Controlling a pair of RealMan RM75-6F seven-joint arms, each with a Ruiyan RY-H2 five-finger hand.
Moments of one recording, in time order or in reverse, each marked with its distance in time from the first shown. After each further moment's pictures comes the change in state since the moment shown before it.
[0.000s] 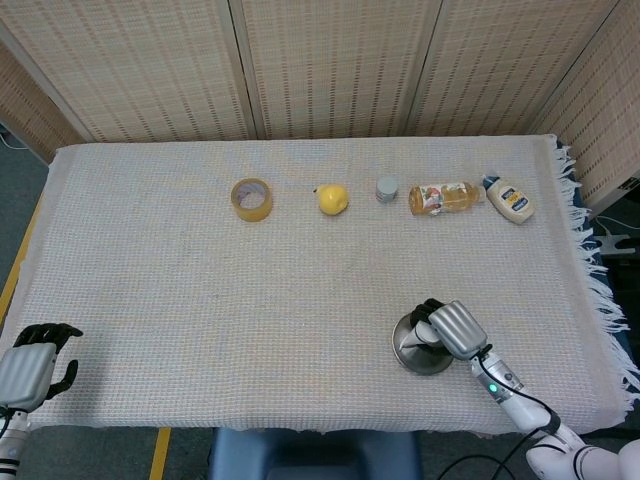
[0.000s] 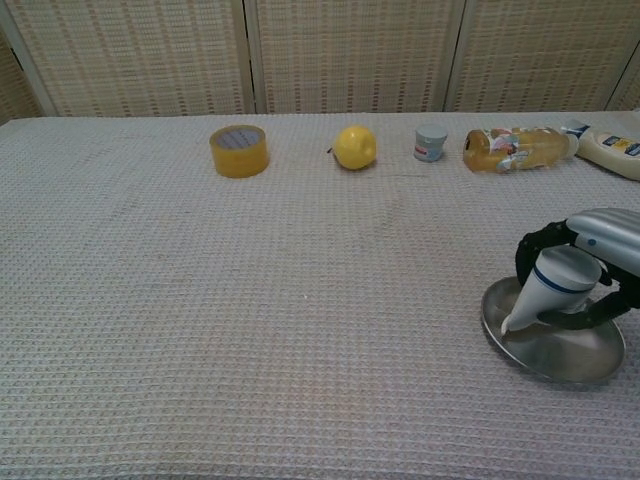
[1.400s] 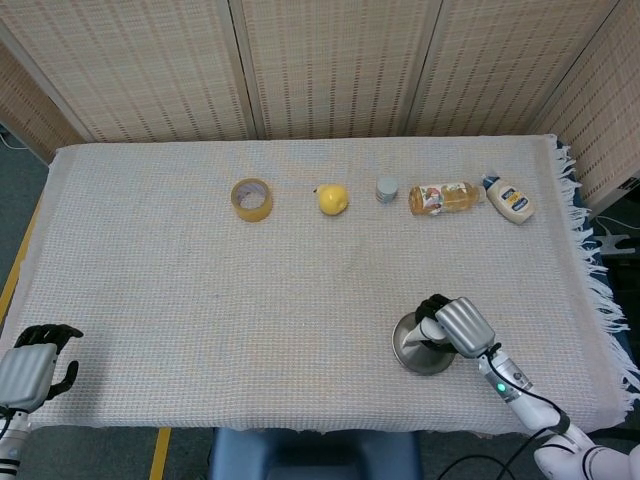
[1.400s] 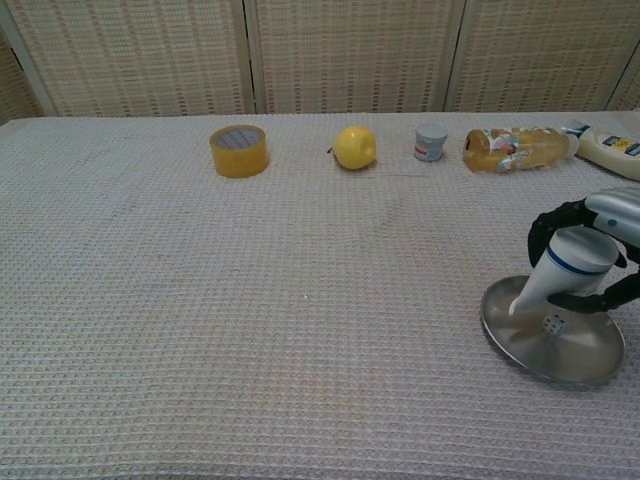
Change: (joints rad) left arm -0.003 0.004 0.002 -0.009 -0.011 -0.007 0.008; right arm -0.009 0.033 0.020 -0.004 -0.008 0.065 -0.014
